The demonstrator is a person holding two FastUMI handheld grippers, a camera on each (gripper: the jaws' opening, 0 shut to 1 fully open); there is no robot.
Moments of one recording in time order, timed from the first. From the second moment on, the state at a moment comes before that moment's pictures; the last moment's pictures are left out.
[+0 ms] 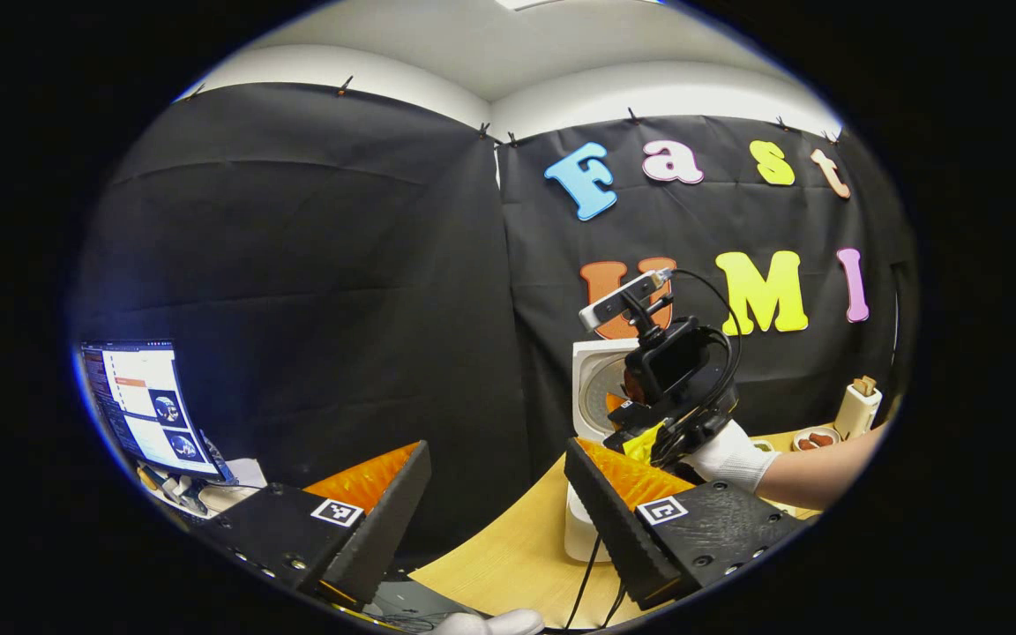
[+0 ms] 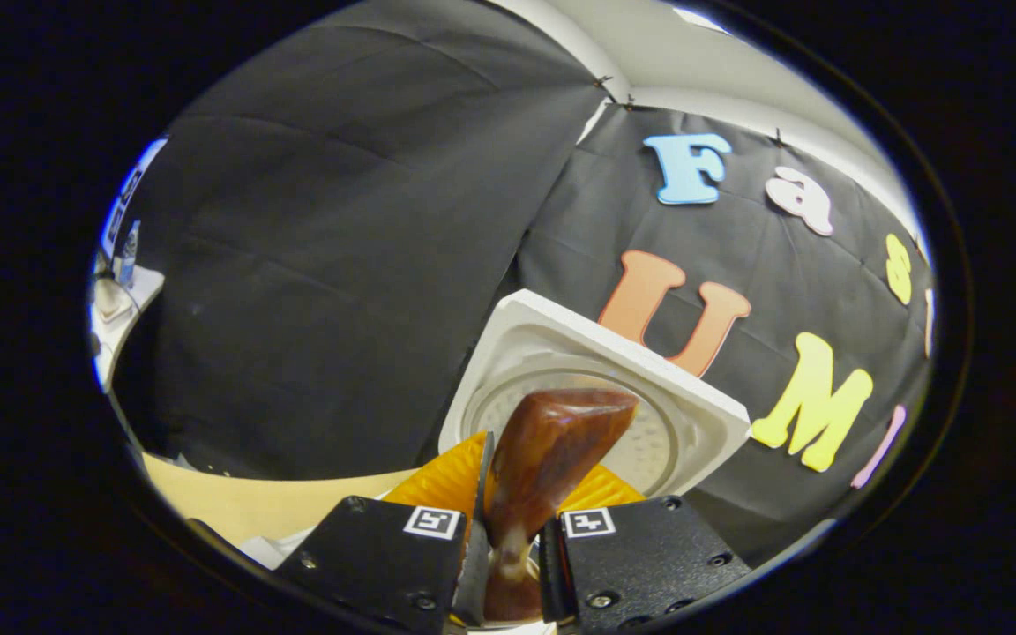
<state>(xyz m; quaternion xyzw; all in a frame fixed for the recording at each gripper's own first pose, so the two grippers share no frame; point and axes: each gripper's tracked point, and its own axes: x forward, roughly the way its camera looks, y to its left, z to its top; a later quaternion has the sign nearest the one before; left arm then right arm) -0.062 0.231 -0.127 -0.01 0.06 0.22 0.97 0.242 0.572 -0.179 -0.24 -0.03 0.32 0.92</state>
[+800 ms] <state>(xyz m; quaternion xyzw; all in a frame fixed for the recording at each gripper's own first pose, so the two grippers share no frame) -0.043 0.151 -0.102 -0.01 0.04 0.15 0.99 0.264 0.292 -0.090 0.27 0.04 0.19 0.94</state>
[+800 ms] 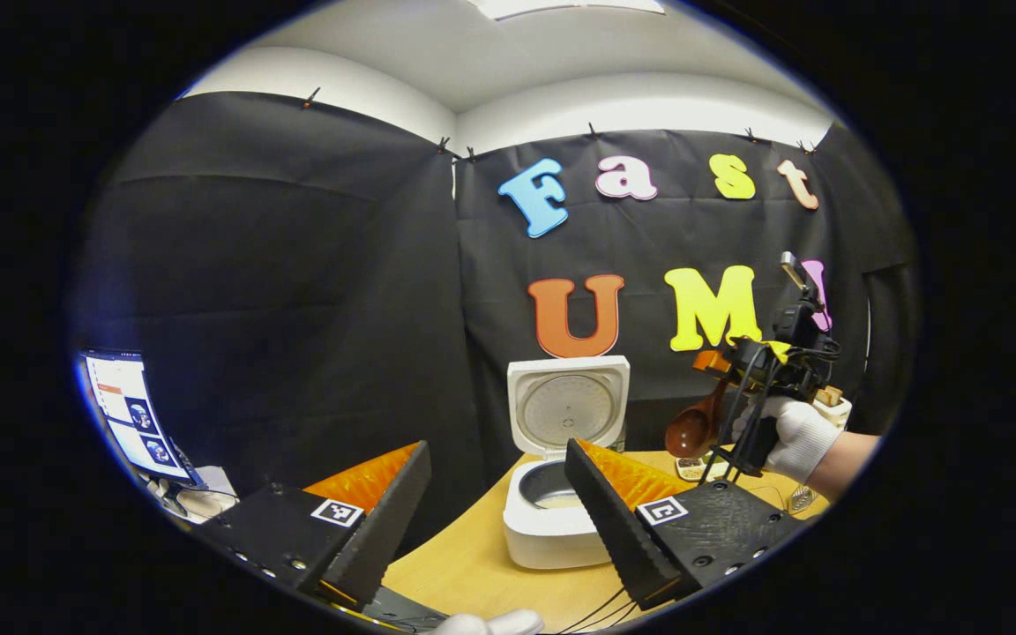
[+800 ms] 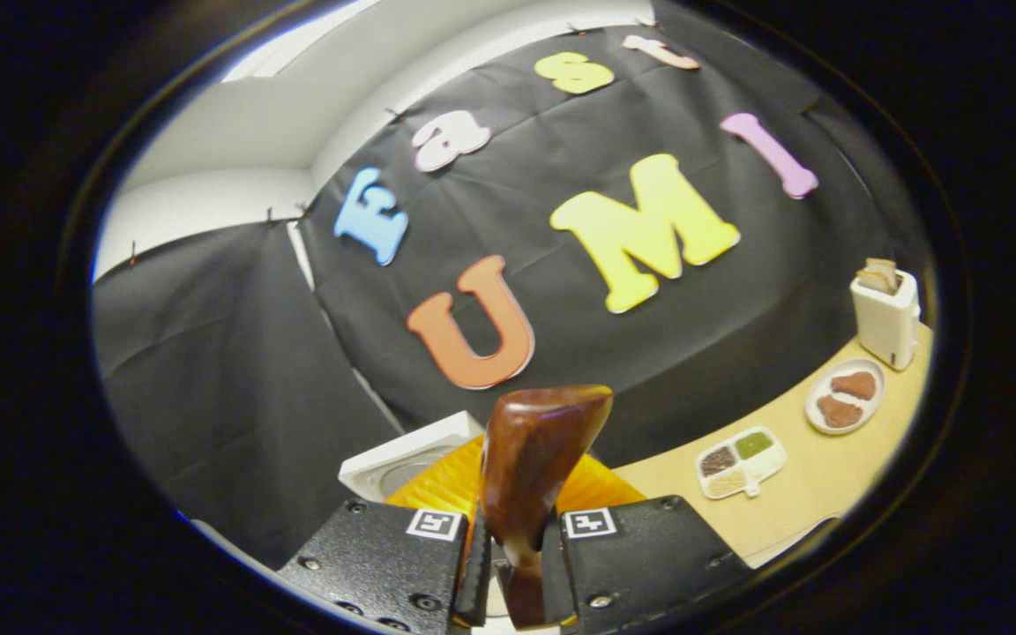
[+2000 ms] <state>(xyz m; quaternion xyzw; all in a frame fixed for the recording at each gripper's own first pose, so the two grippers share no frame) -0.014 0.019 -0.078 0.00 0.05 0.06 1.00 0.261 -0.114 -0.234 0.27 0.05 -0.06 0.96</state>
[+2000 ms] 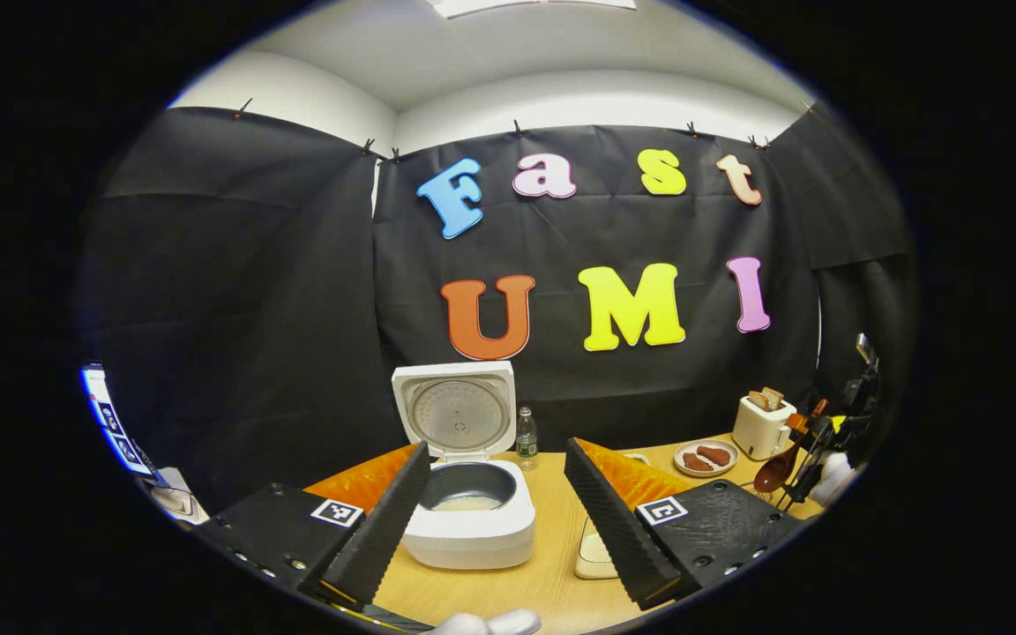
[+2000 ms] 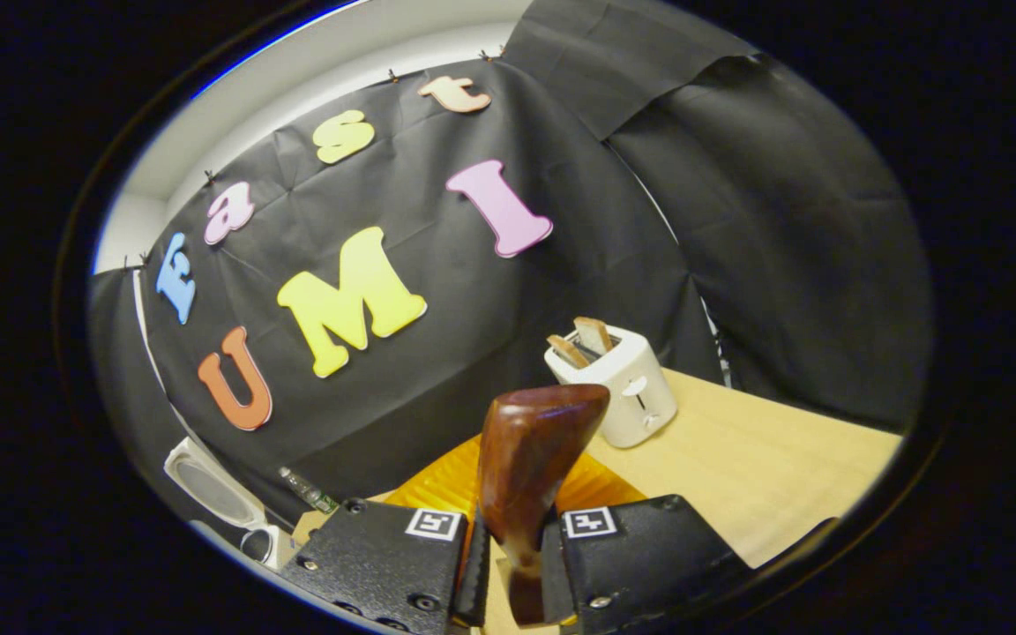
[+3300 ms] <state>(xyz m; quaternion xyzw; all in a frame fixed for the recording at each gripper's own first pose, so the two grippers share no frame) -0.005 0.021 -0.081 0.03 0.06 0.05 1.00 0.227 -0.155 -0.285 0.06 0.14 -0.12 0.98</state>
